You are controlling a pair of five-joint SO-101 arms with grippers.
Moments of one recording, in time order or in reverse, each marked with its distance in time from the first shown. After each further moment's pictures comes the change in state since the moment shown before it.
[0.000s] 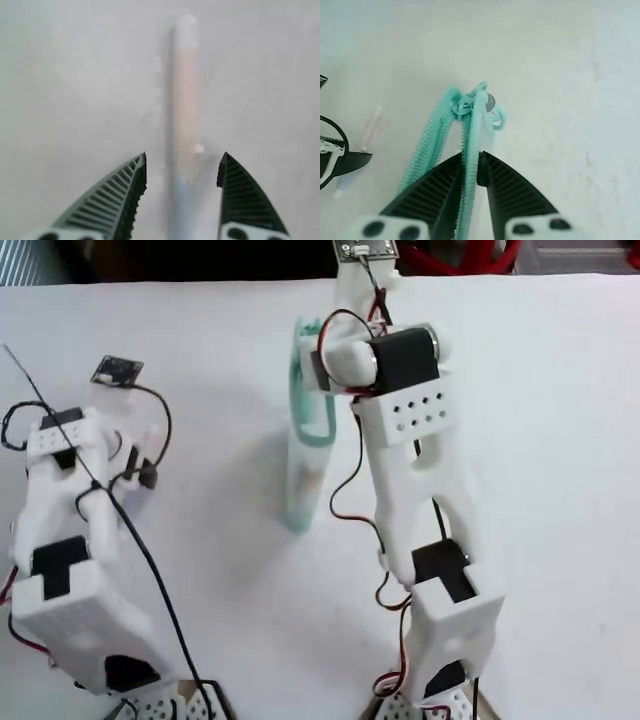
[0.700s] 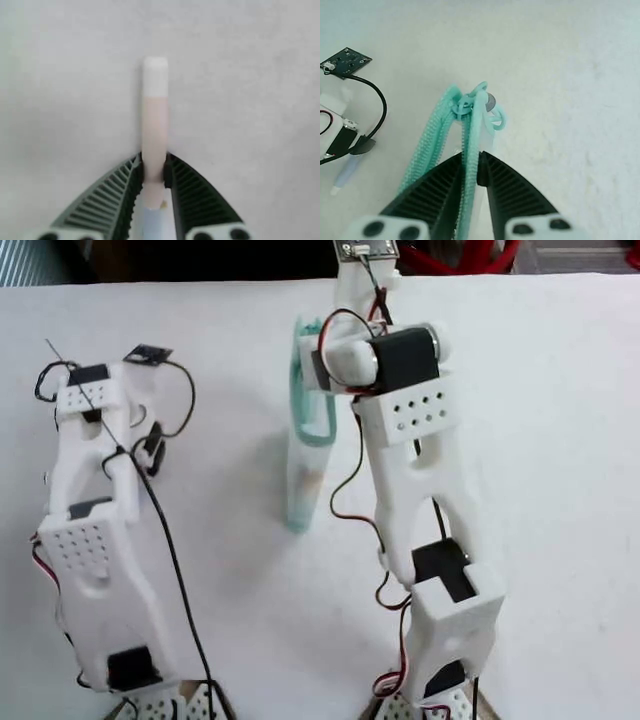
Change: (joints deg) left arm 3.2 28.9 -41.0 26.3 2.3; right arm -0.1 0.0 0.0 0.0 0.0
